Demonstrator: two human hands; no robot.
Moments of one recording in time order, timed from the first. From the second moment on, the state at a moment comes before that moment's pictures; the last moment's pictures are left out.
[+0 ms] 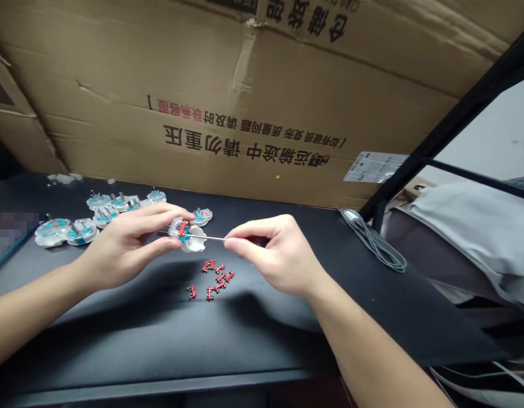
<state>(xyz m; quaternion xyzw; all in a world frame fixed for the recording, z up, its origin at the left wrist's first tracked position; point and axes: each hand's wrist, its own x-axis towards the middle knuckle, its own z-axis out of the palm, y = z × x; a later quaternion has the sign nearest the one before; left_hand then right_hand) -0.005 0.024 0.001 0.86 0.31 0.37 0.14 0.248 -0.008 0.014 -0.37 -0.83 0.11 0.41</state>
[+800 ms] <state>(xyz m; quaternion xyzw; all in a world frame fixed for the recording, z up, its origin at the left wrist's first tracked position) -0.028 0.075 -0.026 0.88 0.41 0.24 -0.06 0.216 0.001 -0.030 -0.35 -0.92 0.13 0.13</state>
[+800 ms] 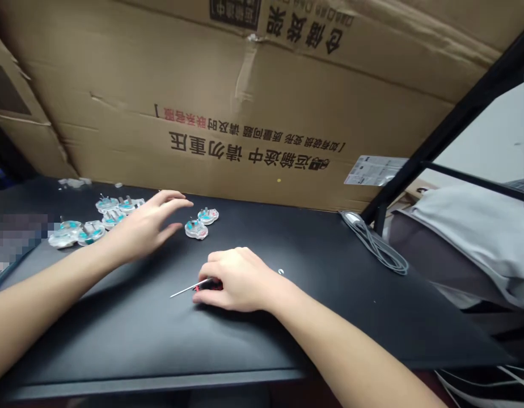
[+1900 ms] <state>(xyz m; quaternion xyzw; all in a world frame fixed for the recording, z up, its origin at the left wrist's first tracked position) -0.049 0.061 0.003 0.87 0.49 0.01 0.08 0.211 0.002 -0.038 -0.26 -0.93 0.10 0.24</state>
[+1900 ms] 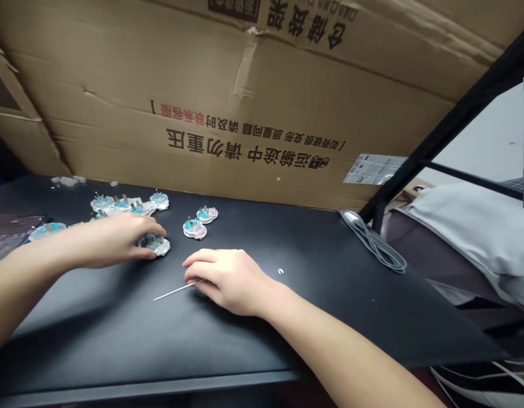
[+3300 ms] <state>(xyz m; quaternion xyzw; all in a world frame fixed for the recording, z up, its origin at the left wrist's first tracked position) 0.016 0.009 -0.017 0.68 0.30 0.40 0.53 0.206 -0.013 -0.015 -0.40 -0.67 0.31 0.54</state>
